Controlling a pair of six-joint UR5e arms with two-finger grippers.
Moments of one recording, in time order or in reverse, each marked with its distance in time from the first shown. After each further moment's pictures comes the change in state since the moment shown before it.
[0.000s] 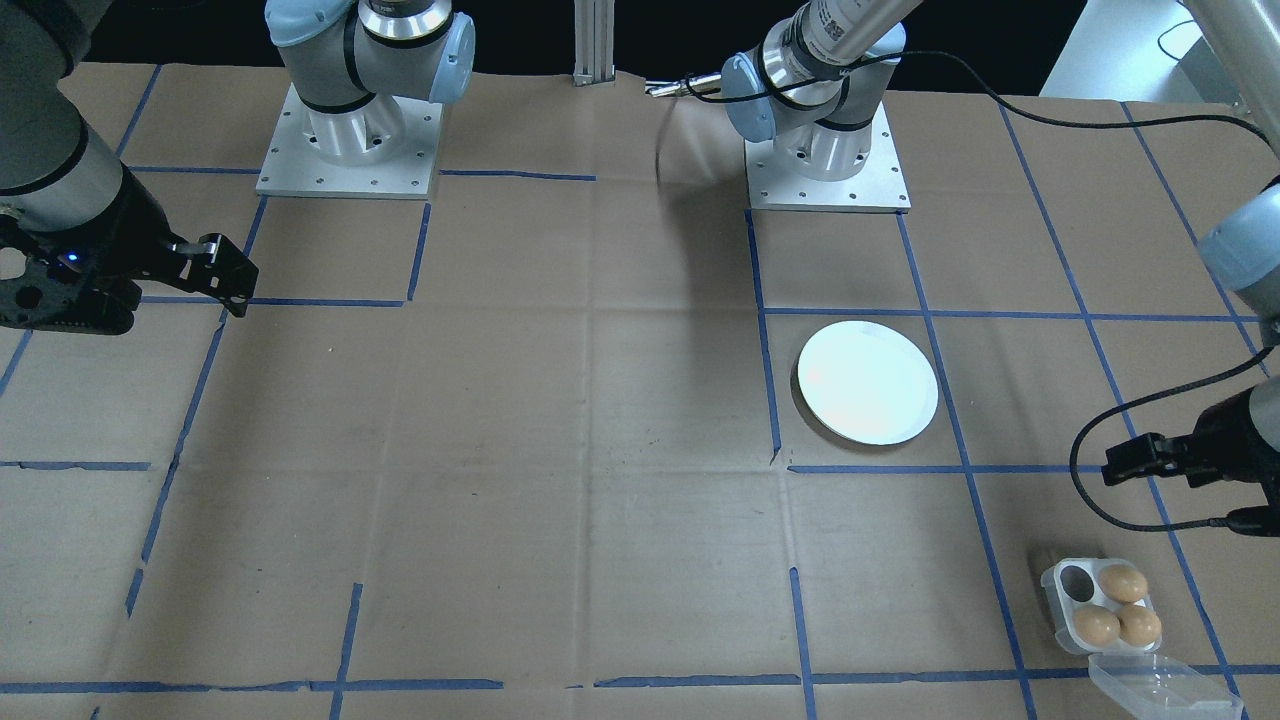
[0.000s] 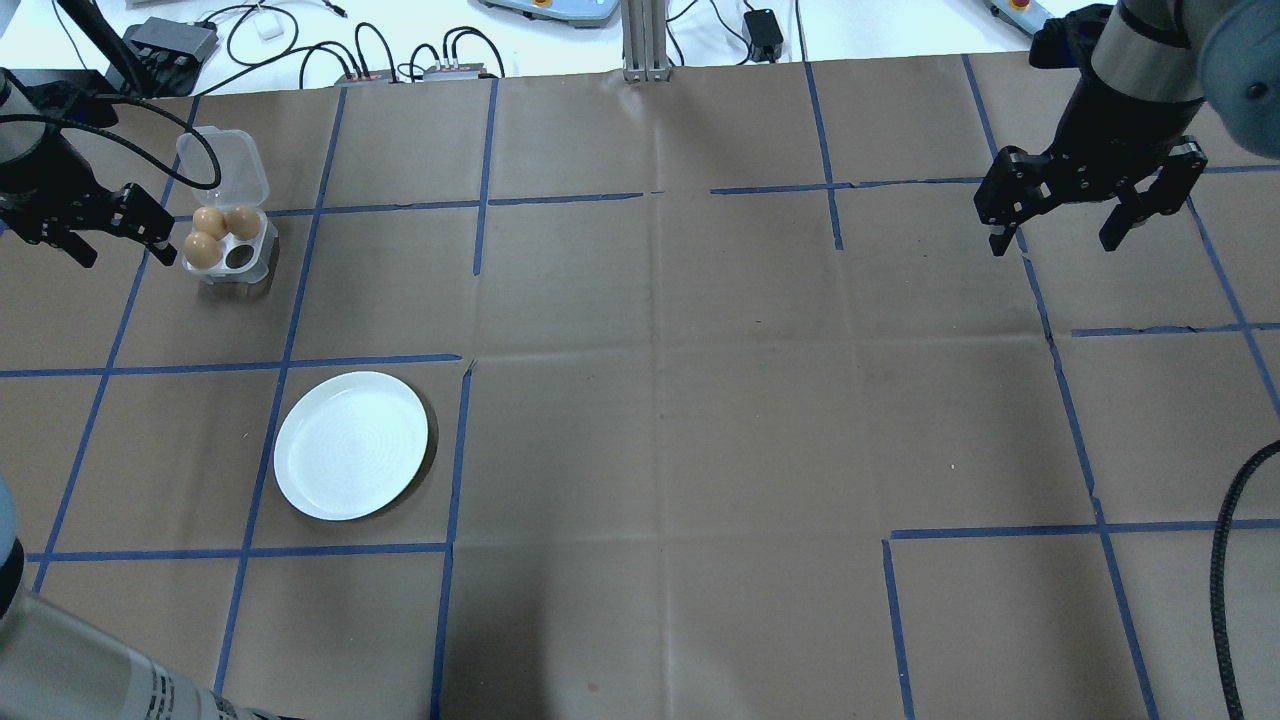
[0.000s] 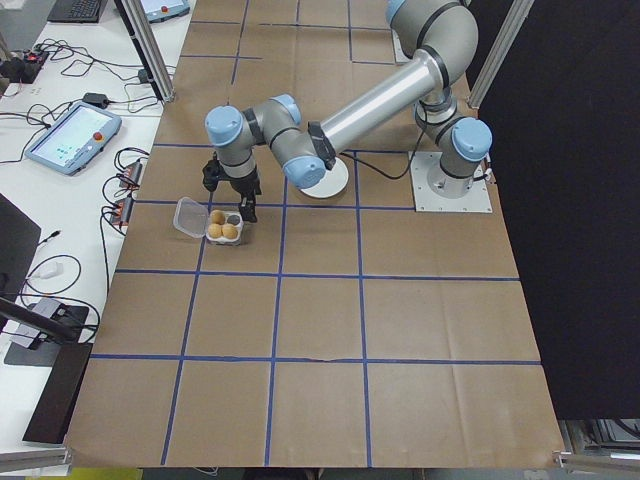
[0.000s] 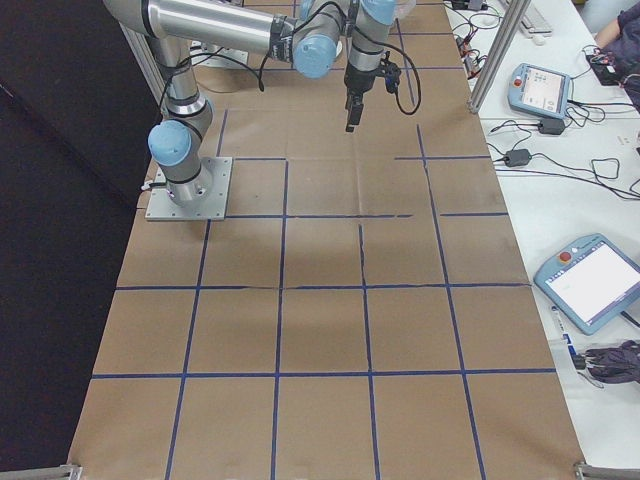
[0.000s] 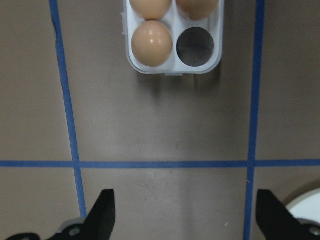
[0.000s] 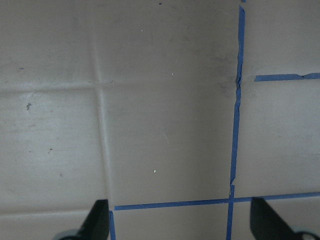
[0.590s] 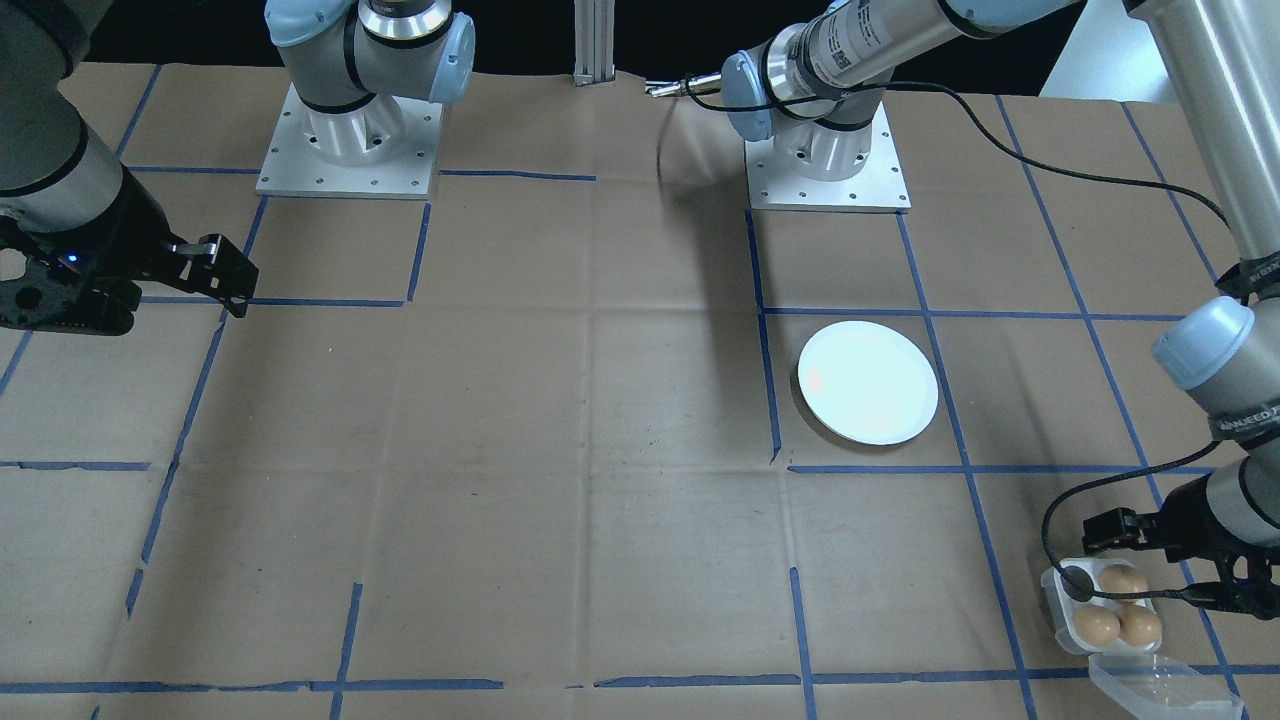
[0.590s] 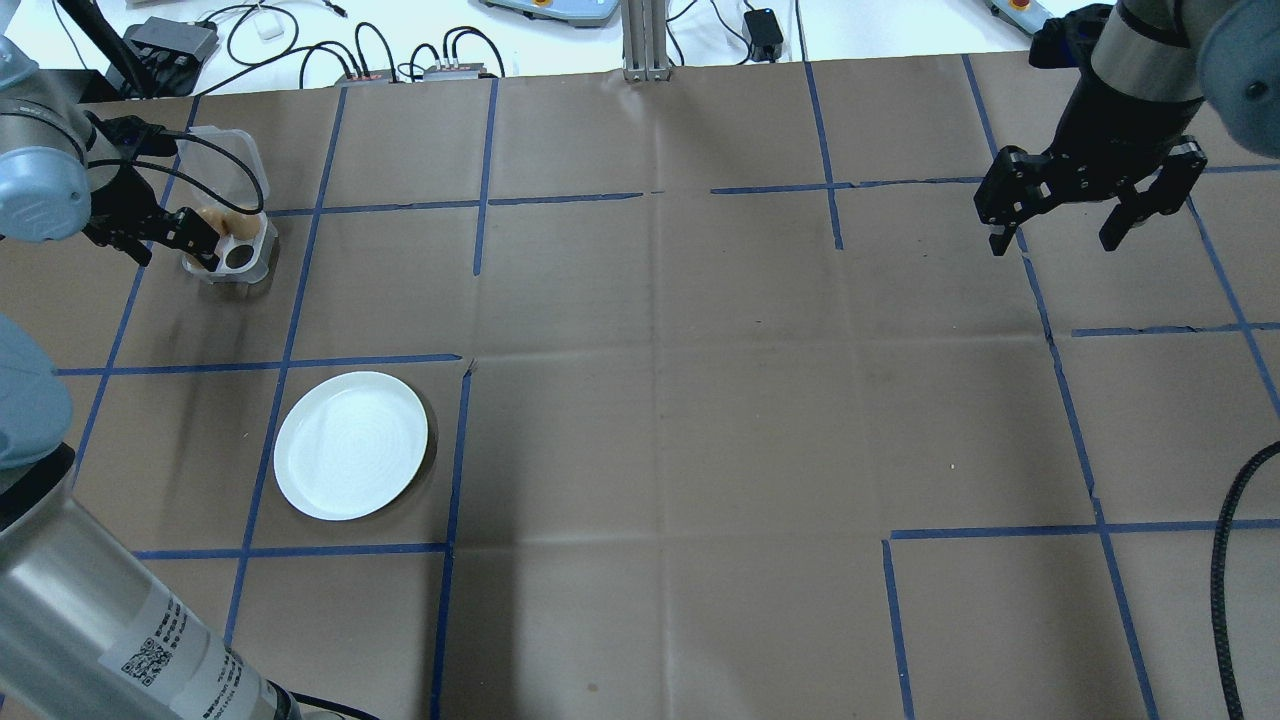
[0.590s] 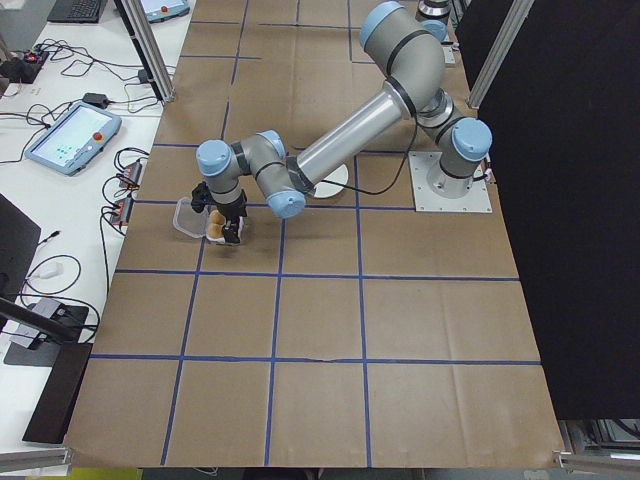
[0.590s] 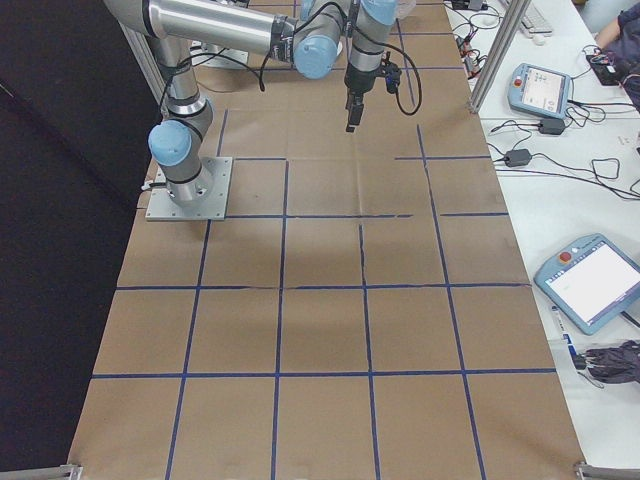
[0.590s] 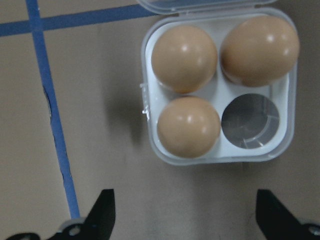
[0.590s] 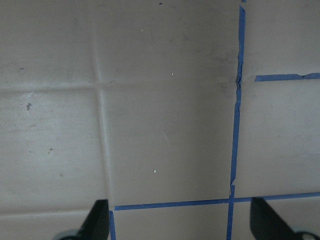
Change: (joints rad) left arm -0.025 -0.153 0.032 0.170 -0.015 0.055; right arm 0.000 0.000 0.000 0.000 0.001 0.000
